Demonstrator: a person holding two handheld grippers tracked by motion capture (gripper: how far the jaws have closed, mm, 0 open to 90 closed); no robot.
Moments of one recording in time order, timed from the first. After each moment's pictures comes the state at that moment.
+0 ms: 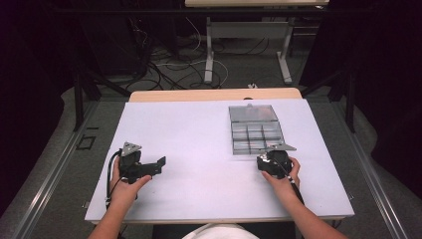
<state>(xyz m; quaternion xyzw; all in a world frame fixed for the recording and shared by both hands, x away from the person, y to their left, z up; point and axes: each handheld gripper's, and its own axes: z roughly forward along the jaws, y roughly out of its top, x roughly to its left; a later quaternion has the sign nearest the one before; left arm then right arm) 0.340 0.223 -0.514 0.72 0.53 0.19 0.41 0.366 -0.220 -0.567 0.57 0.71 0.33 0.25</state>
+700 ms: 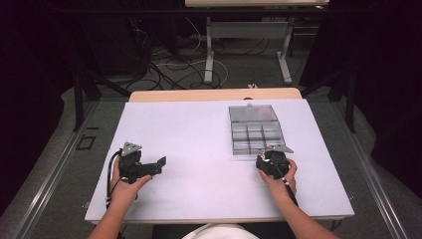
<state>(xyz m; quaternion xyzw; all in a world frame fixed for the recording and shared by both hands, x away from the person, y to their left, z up) 0.340 0.224 -0.515 0.72 0.53 0.18 0.41 0.364 -0.211 -0.570 0.60 0.67 0.33 0.28</state>
